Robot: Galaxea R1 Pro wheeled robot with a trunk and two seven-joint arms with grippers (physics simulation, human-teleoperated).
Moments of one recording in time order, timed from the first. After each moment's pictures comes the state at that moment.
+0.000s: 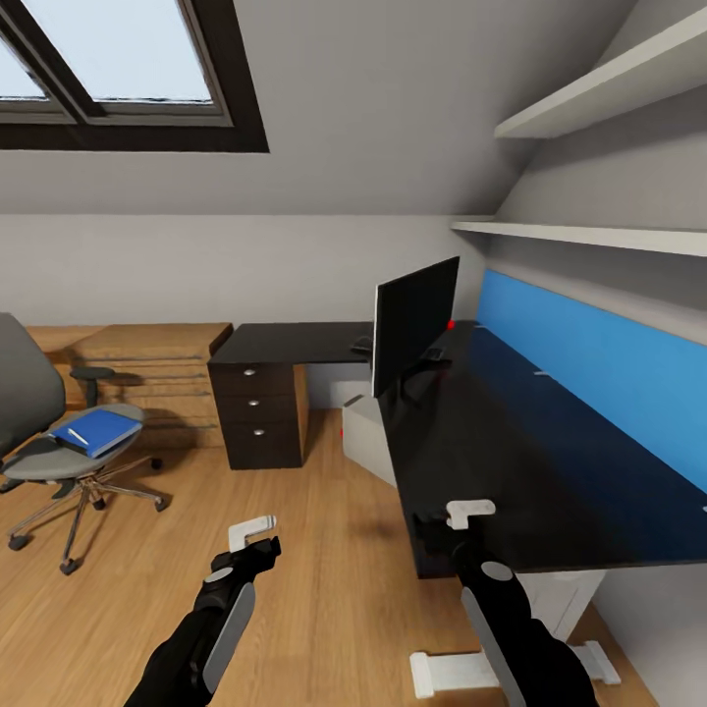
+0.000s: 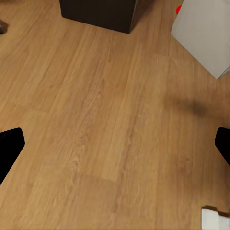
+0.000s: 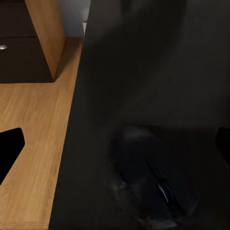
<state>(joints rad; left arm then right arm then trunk) -0.38 -0.09 -0.09 -1.01 0.29 0.35 0.37 -0.30 0.02 0.20 -1.32 -0.12 0.43 -0.16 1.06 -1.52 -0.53</state>
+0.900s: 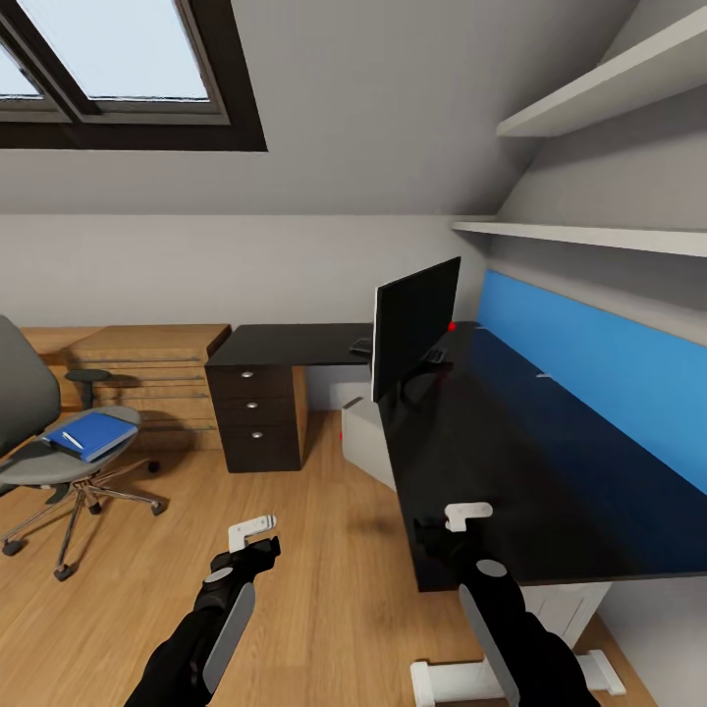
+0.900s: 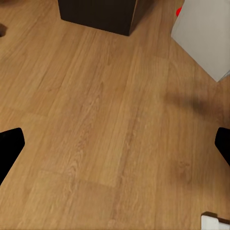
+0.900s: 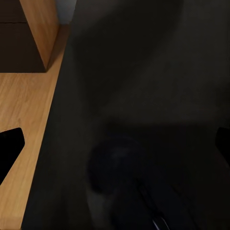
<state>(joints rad) -0.38 -0.09 -0.09 -1.01 0.29 0.35 0.38 -0.33 0.02 0.20 -1.23 -0.10 0.42 -0.16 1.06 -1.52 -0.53</state>
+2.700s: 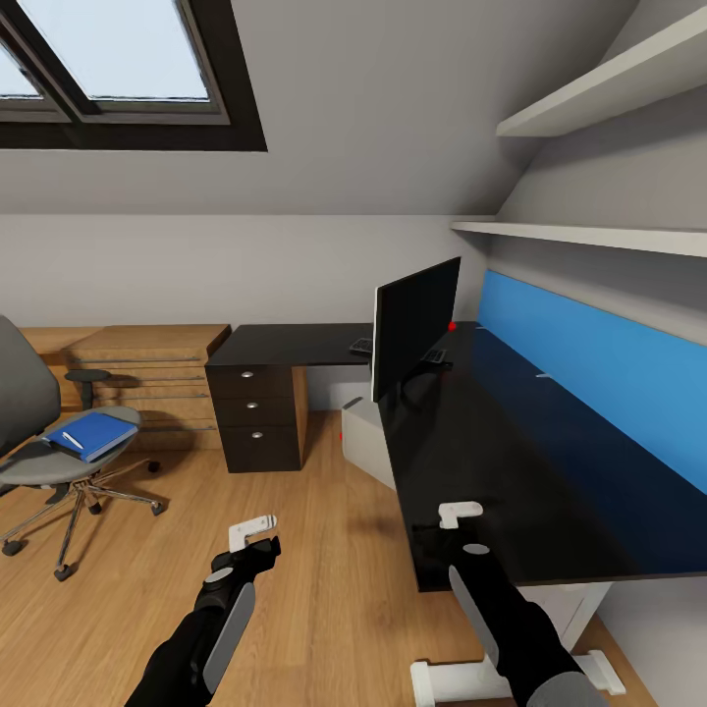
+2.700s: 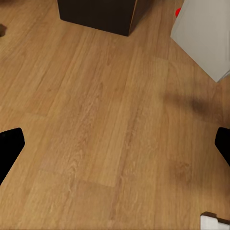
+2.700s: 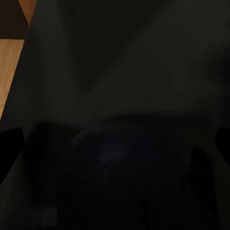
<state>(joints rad) -0.38 -0.09 -0.09 -1.01 0.29 0.35 0.38 -0.47 0.04 0.20 -0.97 -0.11 0.44 -0.16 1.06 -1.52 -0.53</state>
